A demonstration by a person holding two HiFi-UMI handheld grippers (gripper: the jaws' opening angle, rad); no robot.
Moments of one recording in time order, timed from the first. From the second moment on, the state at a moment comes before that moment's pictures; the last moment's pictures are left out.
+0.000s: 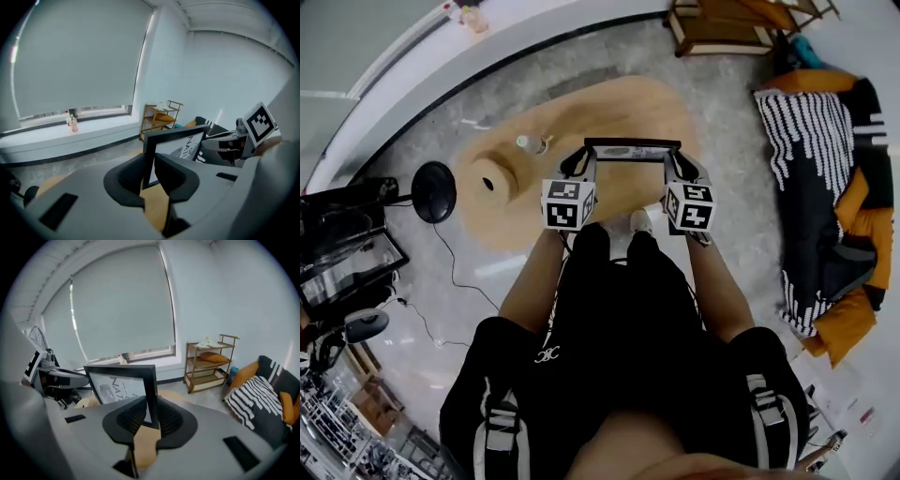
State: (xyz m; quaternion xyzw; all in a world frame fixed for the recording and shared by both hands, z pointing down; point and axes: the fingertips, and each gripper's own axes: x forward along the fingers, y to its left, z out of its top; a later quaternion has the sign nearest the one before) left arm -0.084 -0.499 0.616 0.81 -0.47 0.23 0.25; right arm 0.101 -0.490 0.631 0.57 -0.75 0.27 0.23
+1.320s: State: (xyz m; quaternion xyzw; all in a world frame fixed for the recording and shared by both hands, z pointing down) left arm -0.109 -0.456 0.293 0.84 -0.54 0.09 0.05; right arm 0.078 -0.460 0.296 0.59 -0.80 0.02 0.04
